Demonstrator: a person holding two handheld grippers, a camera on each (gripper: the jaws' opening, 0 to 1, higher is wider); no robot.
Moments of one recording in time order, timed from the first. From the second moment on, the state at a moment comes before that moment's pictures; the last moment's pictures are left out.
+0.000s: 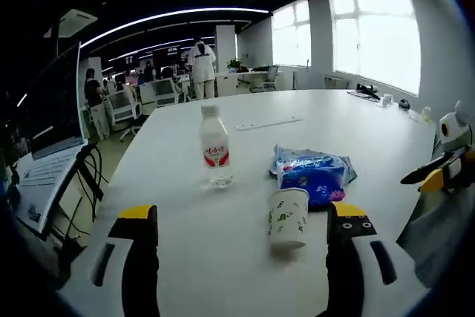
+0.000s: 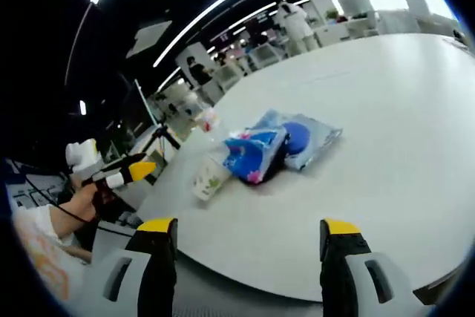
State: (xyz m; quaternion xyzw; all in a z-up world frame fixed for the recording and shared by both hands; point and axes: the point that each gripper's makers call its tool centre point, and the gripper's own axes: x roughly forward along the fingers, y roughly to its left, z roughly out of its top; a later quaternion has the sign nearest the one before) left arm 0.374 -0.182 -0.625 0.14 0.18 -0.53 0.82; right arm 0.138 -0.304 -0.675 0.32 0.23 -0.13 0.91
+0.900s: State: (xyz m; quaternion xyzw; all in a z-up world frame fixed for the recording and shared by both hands) left arm 0.351 -0.167 -0.639 0.11 0.19 -0.55 0.81; right arm 0.174 -0.306 -0.654 0.28 0.24 -0.09 0.93
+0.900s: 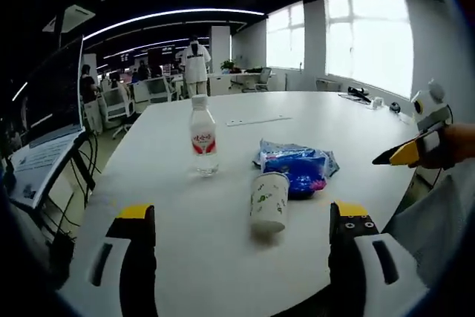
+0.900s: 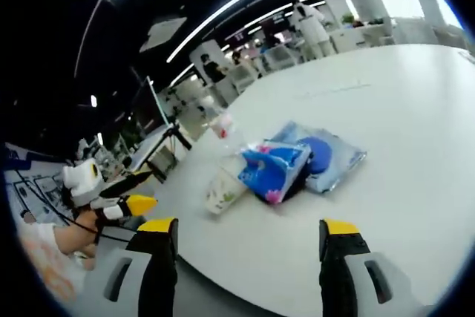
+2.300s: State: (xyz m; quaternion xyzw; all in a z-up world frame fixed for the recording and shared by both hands) left arm 0.351 -0.160 -0.674 0.14 0.23 -0.54 0.80; right arm 0.326 -0.265 -0.667 0.07 0.37 0.20 0.90
